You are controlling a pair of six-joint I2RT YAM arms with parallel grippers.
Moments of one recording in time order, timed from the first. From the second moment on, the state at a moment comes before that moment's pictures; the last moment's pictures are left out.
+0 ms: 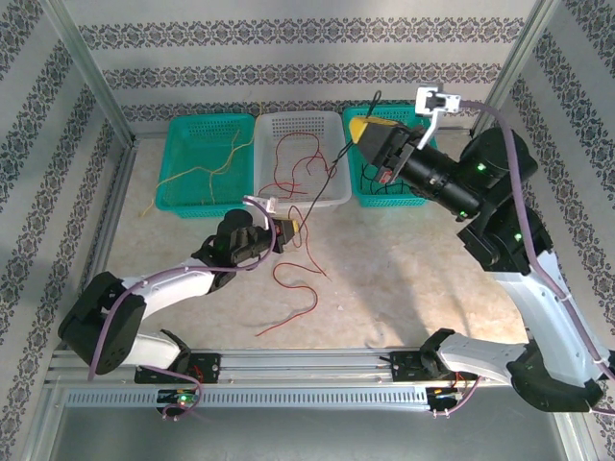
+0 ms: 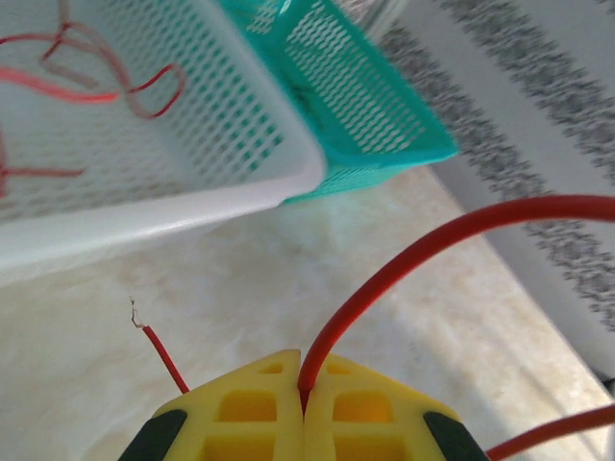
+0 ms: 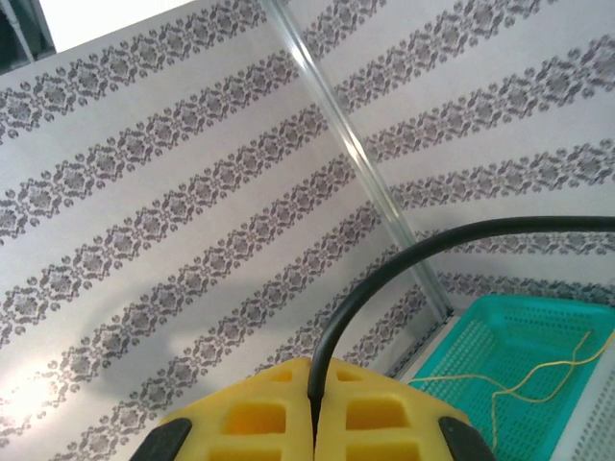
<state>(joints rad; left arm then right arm) -0.58 1.37 0.61 0.41 0.20 -0.52 0.64 1.11 1.67 -0.40 -0.26 0.59</state>
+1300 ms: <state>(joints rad) -0.58 0.99 0.91 -0.14 0.14 -0.49 0.02 1.85 2.30 -0.98 -0.14 0.50</state>
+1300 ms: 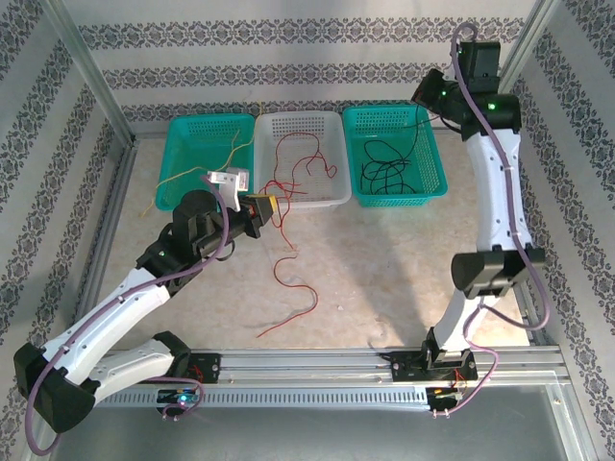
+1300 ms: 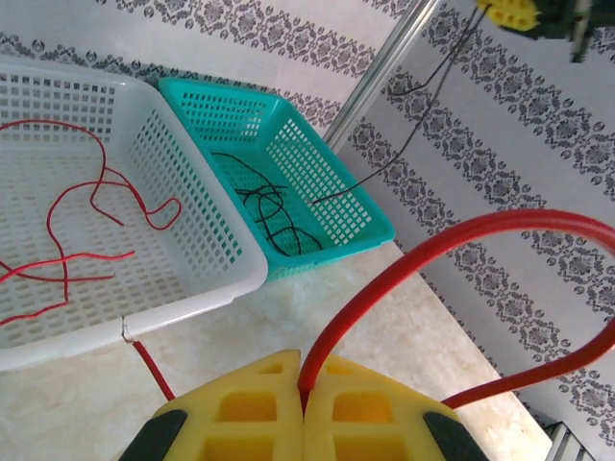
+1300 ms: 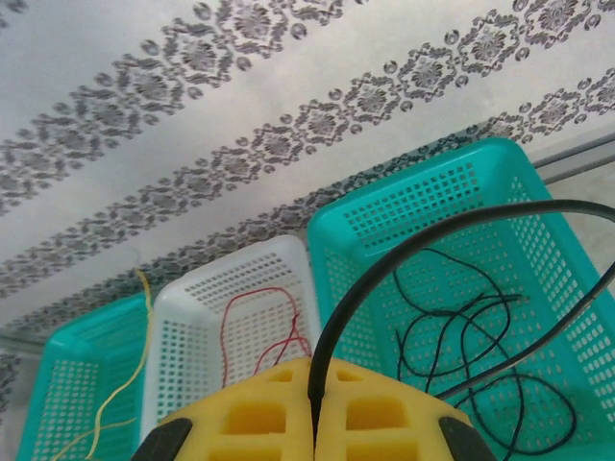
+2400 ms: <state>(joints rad) -0.58 1.10 1.03 -0.12 0.19 -0.51 0.44 1.18 1.35 -0.59 -0.16 0.47</state>
